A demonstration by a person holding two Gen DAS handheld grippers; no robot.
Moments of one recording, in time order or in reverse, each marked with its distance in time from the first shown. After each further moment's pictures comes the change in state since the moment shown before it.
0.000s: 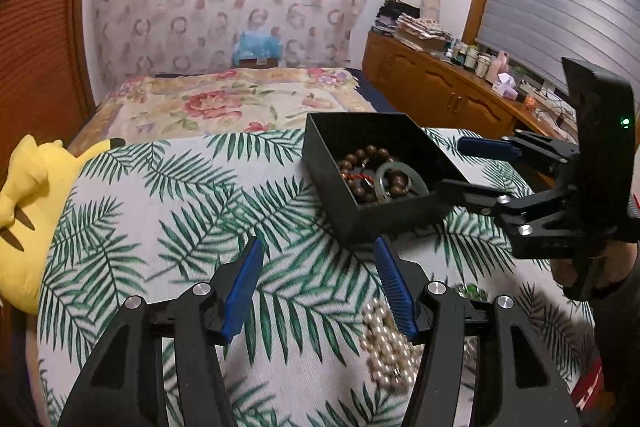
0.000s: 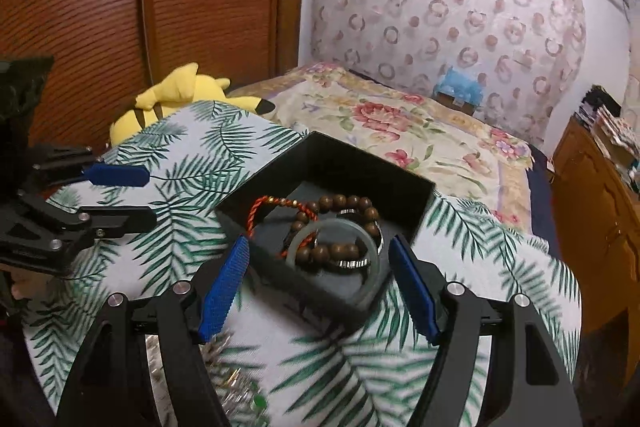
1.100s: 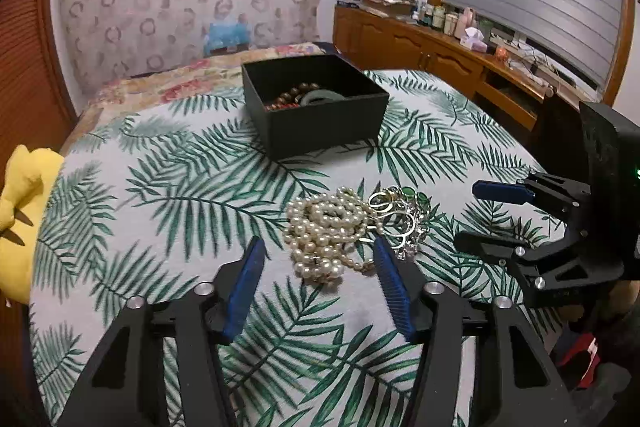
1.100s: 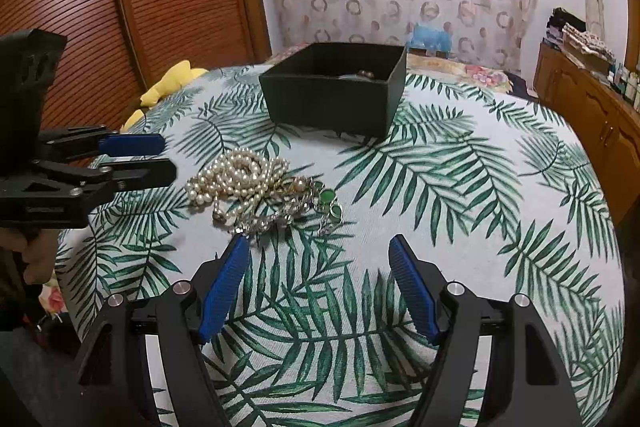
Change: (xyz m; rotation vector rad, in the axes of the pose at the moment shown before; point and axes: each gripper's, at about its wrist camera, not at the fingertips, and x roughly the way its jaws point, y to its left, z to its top) left arm -0.020 -0.058 -0.060 0.128 0.096 -0.030; right arm -0.057 0.041 -0.126 0.225 0.043 0.001
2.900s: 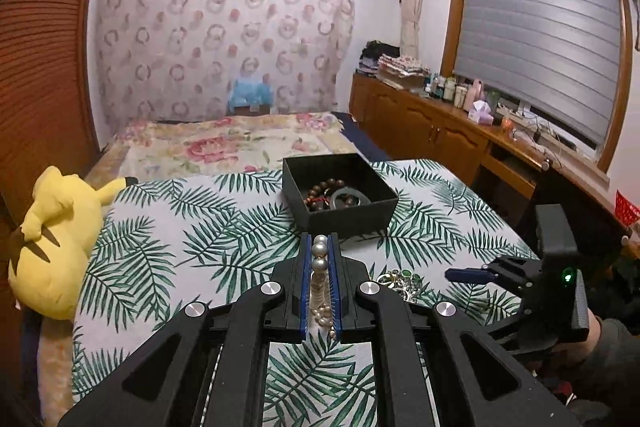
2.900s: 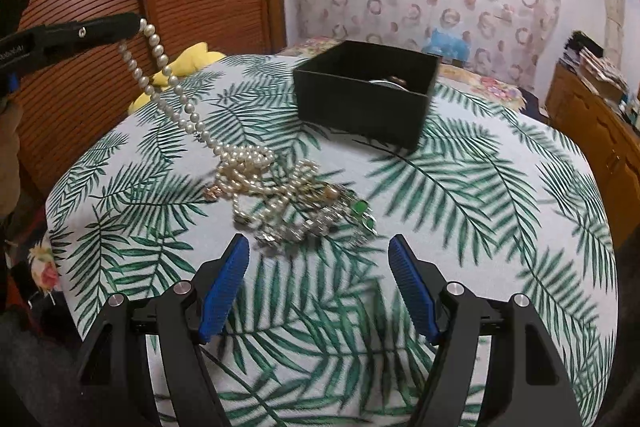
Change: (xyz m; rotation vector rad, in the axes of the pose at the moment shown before) left arm -0.089 0.025 0.025 -0.078 -0.268 0.036; right arm 0.008 0.027 0.013 -0.110 0.026 0.006
